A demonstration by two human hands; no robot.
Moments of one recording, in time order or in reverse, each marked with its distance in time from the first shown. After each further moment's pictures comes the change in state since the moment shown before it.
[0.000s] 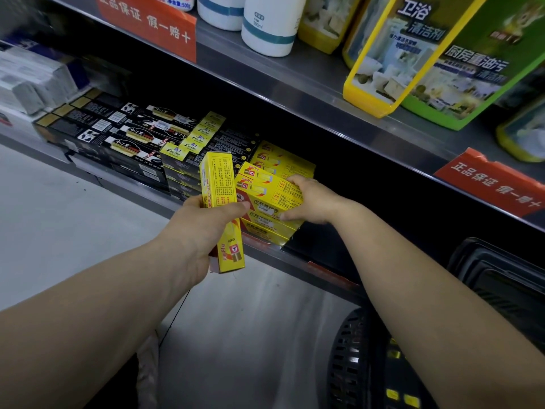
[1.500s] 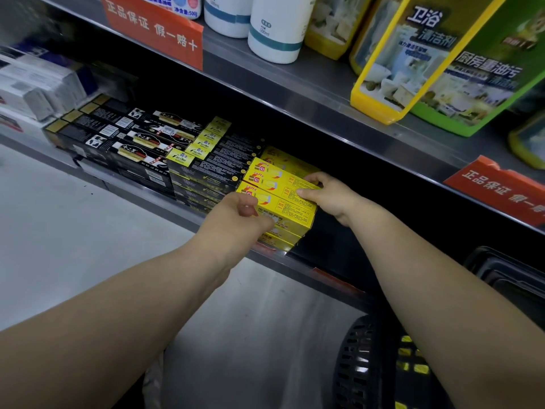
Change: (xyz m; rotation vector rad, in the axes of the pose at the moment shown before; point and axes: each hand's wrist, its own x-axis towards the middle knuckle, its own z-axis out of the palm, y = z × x) left_hand -0.007 0.003 0.018 0.340 -0.104 0.235; right_hand 0.019 0.019 -0.004 0.583 0.127 0.112
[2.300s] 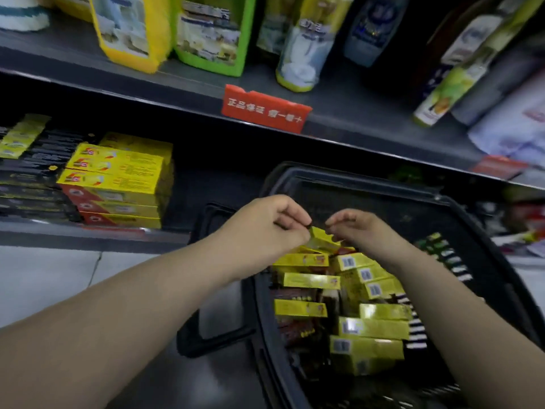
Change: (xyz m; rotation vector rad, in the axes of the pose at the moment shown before) left_hand -0.141 0.033 0.182 0.314 -0.754 0.372; right_hand -0.283 0.177 -0.151 0.189 0.310 0.143
